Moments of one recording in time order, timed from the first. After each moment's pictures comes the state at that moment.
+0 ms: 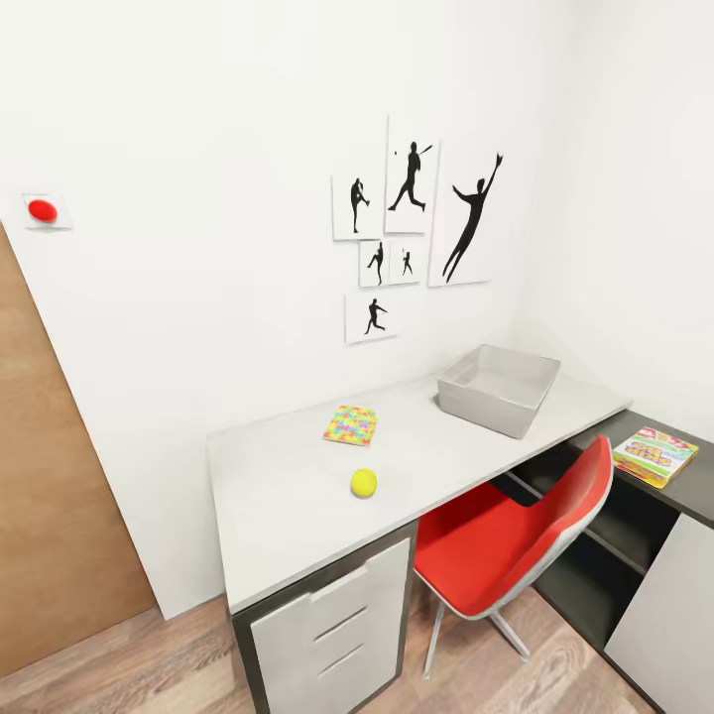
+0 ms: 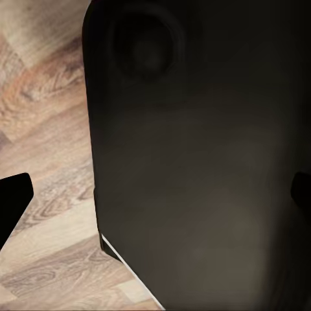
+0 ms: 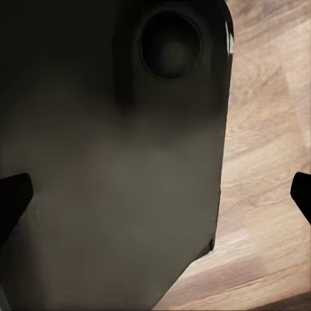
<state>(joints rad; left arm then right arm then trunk) 0.00 0.00 0.00 0.00 0.00 0.00 0.00 0.00 0.00 0.00 0.00 0.00 0.00 0.00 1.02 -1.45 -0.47</state>
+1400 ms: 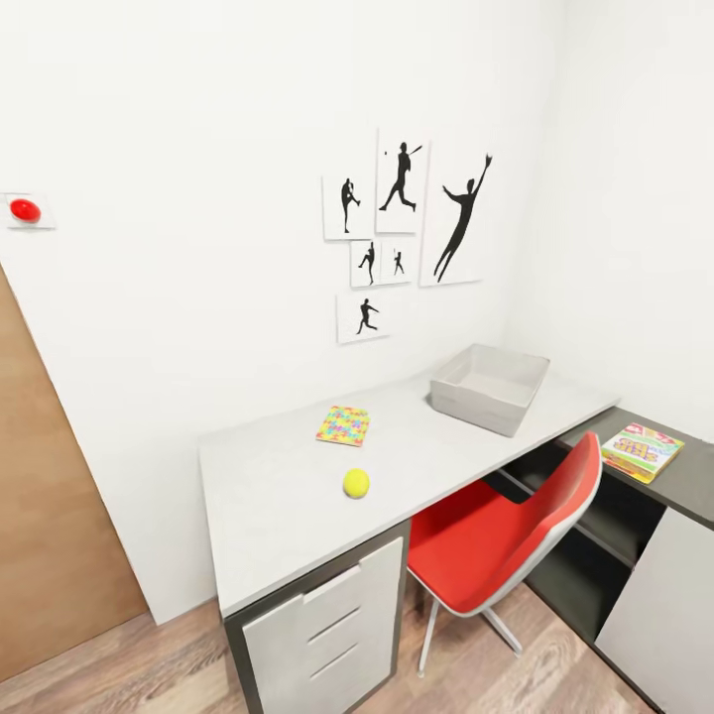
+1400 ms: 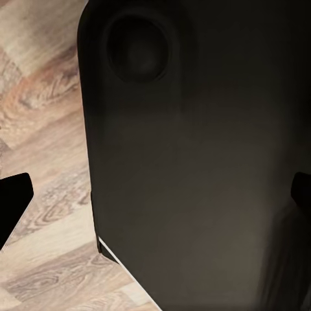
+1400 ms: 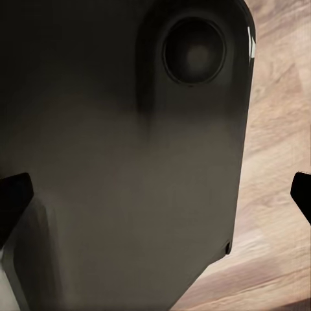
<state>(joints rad) 0.00 0.00 0.00 0.00 0.00 0.00 0.00 0.00 0.02 0.00 0.00 0.00 -0.01 0.00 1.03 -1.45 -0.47</state>
